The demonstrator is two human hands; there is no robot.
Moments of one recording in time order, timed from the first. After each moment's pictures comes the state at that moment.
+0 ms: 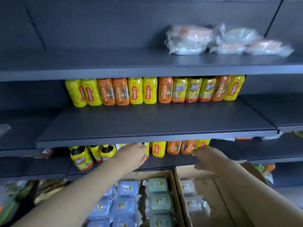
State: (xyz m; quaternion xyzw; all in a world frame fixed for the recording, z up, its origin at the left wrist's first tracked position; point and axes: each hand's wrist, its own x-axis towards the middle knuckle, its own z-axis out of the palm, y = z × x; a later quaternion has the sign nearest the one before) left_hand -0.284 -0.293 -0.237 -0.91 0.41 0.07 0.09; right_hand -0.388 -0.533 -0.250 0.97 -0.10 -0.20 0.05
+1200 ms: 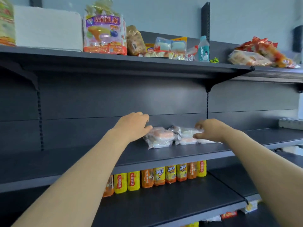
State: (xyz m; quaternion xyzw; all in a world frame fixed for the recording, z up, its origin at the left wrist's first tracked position) left_hand -0.302 -0.307 0.130 -0.86 0.43 -0.28 -0.05; right_hand -0.427 -0.550 0.115 0.96 -0.23 0.17 0.04
